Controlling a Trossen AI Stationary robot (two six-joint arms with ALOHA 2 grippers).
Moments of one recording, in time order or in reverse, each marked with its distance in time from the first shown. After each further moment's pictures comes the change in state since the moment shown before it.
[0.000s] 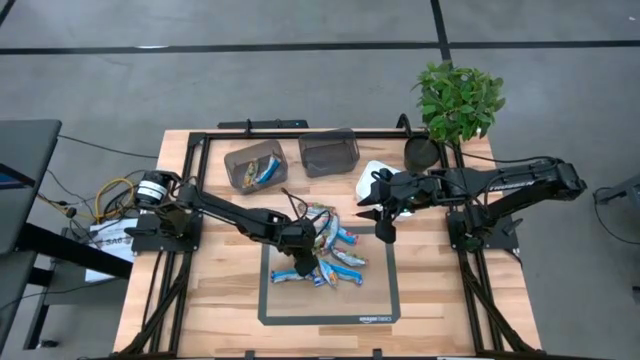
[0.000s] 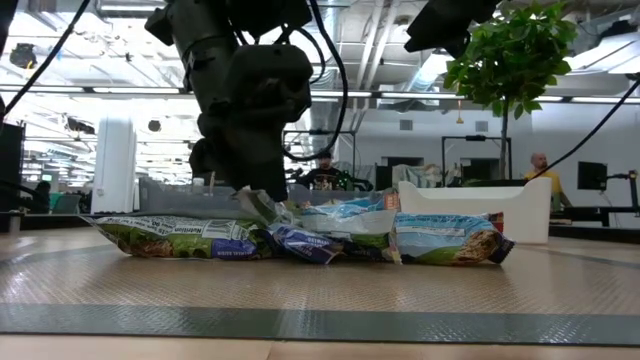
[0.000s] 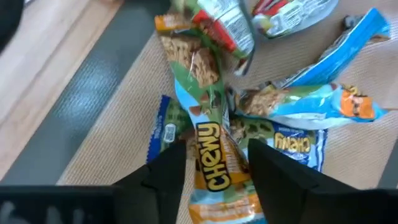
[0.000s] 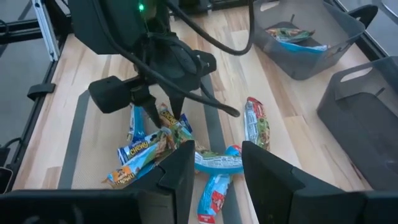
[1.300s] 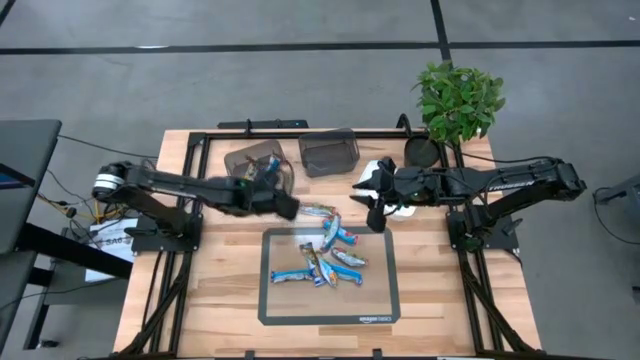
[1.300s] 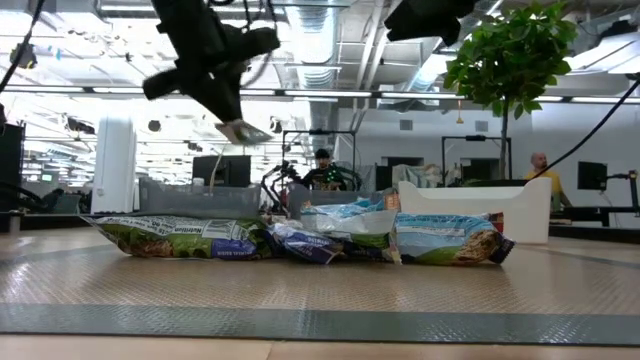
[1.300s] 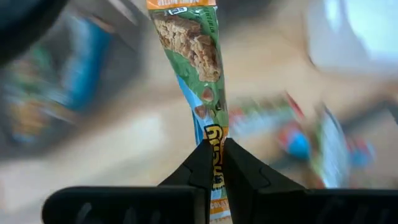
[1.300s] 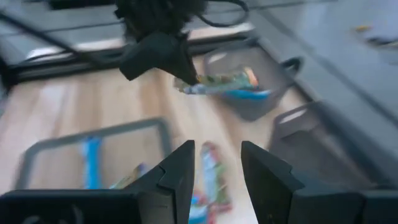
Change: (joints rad) left arm 0.150 -0.366 -0.001 -0.410 -0.479 -0.375; right arm -0.010 0.000 0.000 0.152 0.220 -0.031
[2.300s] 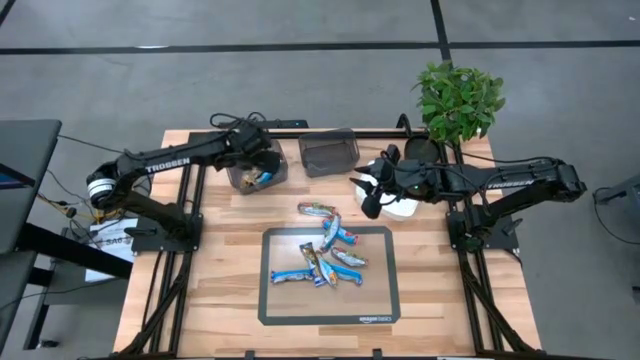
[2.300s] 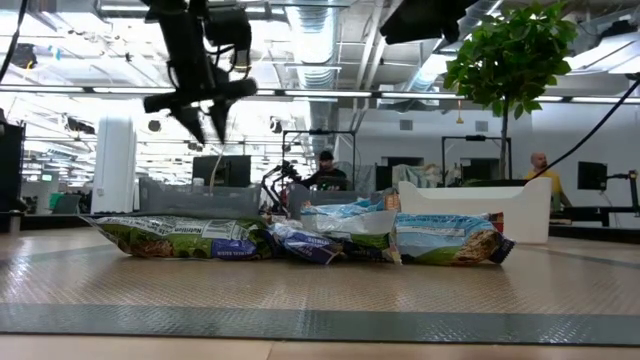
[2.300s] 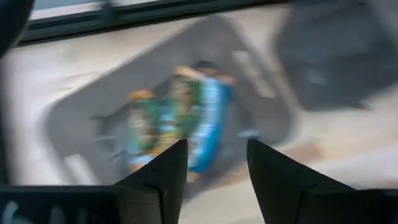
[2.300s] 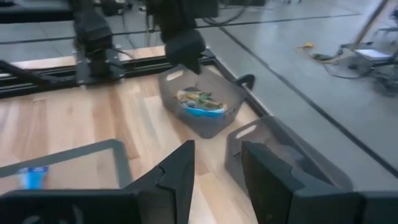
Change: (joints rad) left arm 0.505 -0.051 0.000 -0.045 0.216 0.329; right arm -0.039 0.000 0.000 0.051 0.111 -0.050
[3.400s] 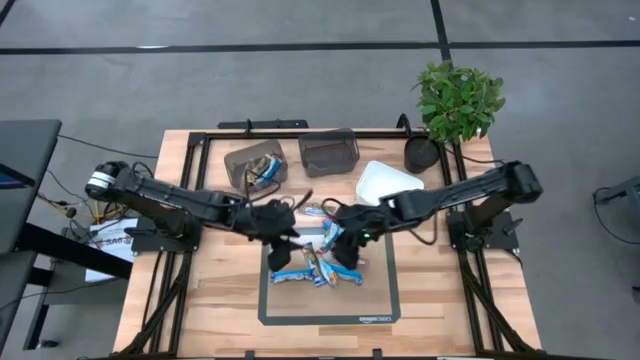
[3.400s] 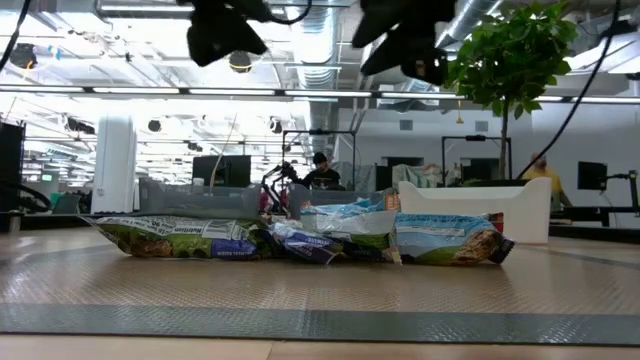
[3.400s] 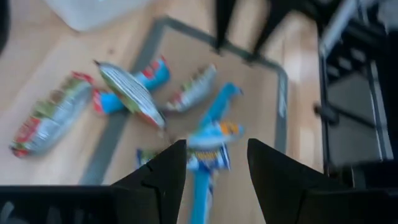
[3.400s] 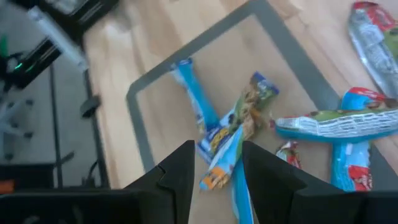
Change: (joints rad) left arm -0.710 0.000 0.000 0.380 0.209 0.276; right arm 0.163 0.414 0.236 -0.217 -0.444 0.622
